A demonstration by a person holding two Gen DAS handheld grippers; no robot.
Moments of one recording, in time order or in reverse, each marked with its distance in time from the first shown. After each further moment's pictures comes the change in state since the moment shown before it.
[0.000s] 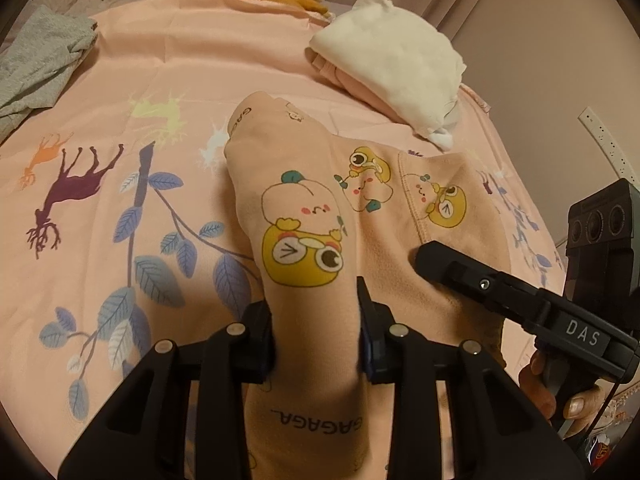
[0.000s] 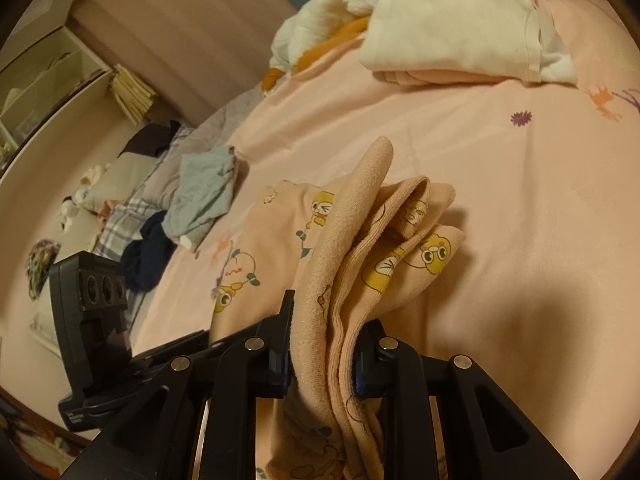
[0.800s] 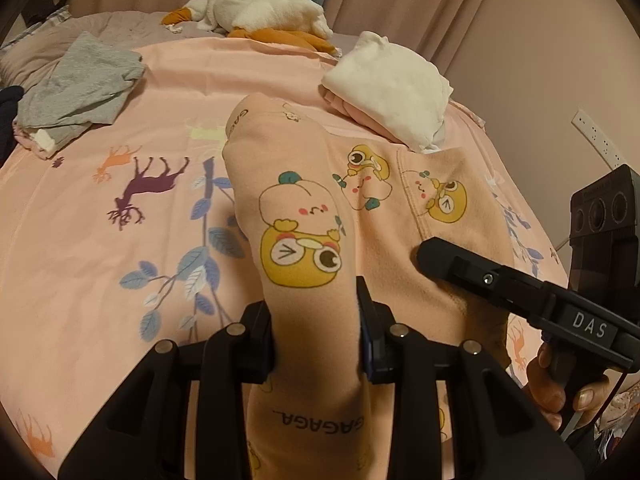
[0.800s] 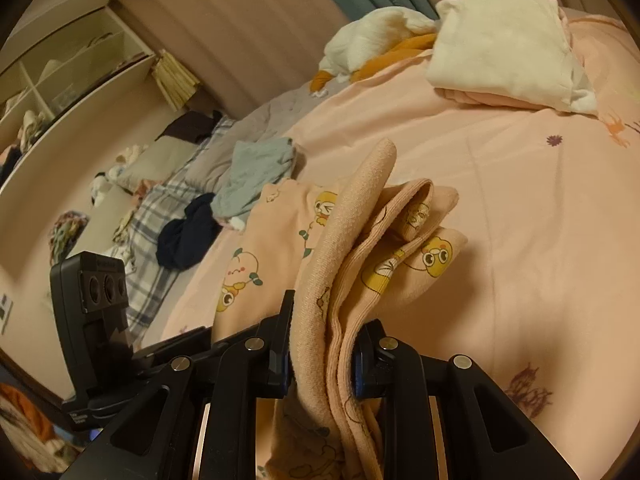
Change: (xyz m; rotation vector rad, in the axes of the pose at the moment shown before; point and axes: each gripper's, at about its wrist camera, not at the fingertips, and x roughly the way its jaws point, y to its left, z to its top) left arm -0.087 0.000 -0.040 0.016 -0.098 0.068; right arm -0.019 0.064 -0.022 -0.102 -0.007 0.074
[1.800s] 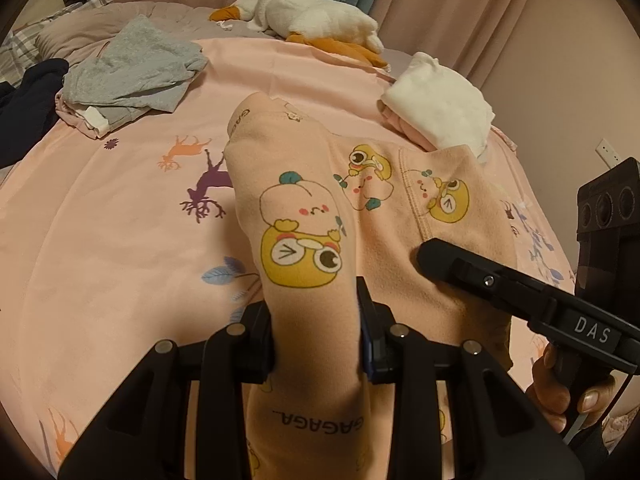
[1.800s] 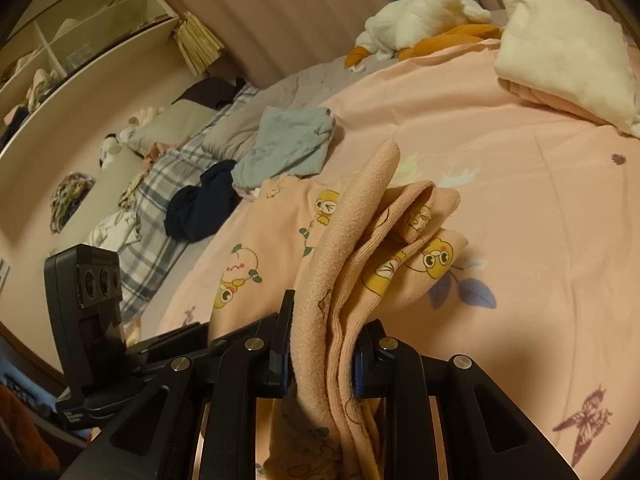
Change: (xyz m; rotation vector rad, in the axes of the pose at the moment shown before) left arm -0.019 0.065 -0.002 -0.082 -0.024 0.076; right arm 0.057 0.040 0.004 -0.099 0.087 0.030
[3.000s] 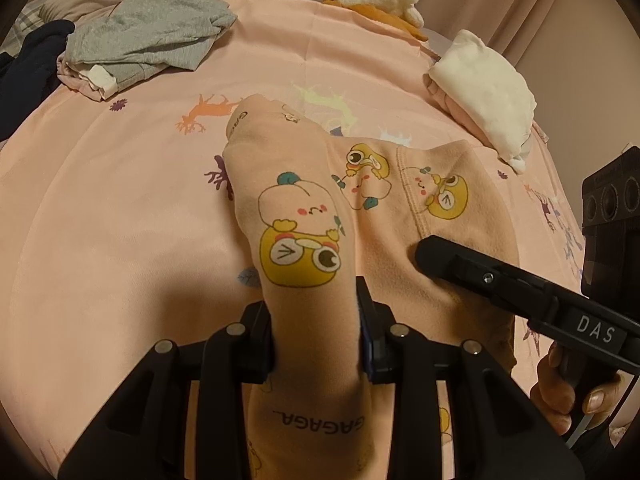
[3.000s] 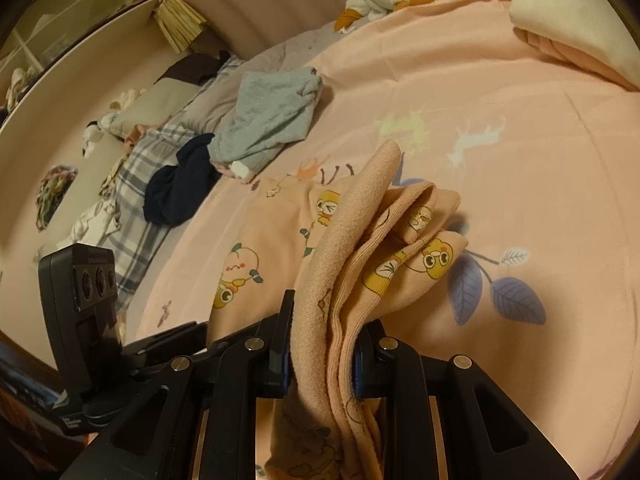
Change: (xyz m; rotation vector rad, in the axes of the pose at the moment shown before) left arm 0.047 0.040 0.002 -0.048 0.092 0.054; right arm 0.060 -0.013 0.000 0.054 0.096 -0.009
